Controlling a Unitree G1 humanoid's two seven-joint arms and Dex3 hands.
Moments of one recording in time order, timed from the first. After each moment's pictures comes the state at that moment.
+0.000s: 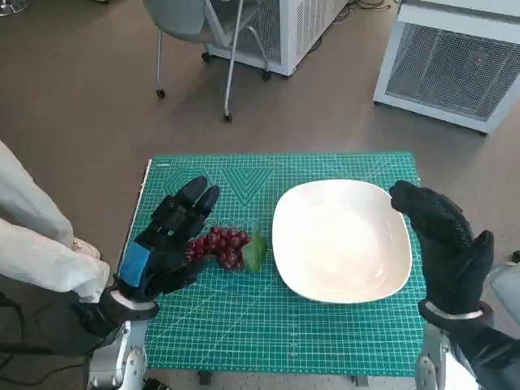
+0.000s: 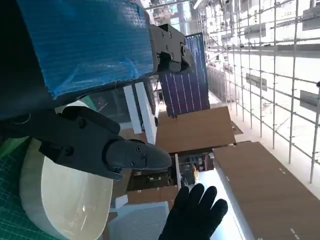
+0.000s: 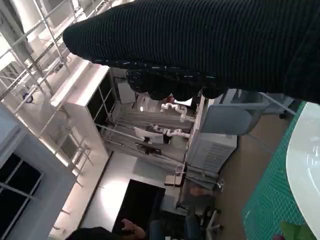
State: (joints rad) left arm -0.25 0.20 0.16 0.14 -0.38 -0.31 -0.57; right arm -0.34 -0.12 -0.17 0.24 0.33 -0.62 0.39
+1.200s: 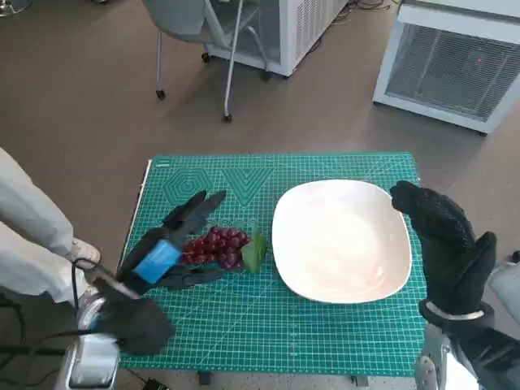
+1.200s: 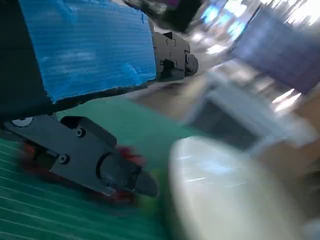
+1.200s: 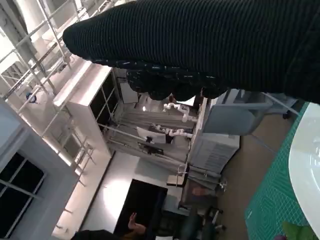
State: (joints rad) left arm -0.28 0.43 0.00 -0.03 0.60 -0.12 -0.33; right arm -0.34 -0.12 -0.17 0.24 0.35 -0.62 0.40
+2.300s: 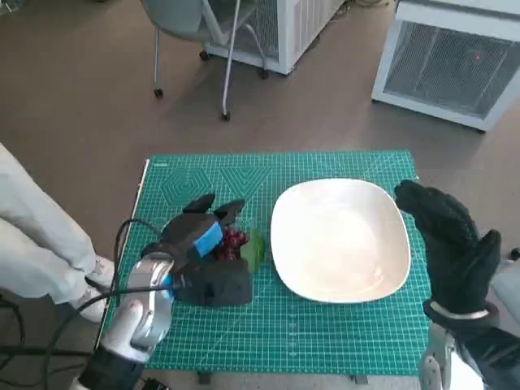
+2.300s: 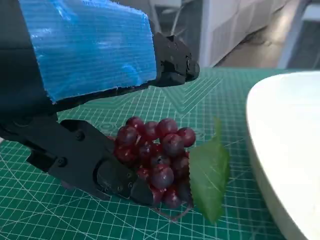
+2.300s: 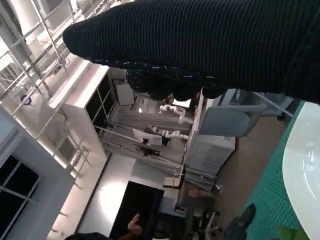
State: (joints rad) left arm -0.57 0.39 -0.31 0.27 0.82 0.23 -0.34; right arm -0.34 -0.13 -0.18 0.24 0.35 -0.61 0.40
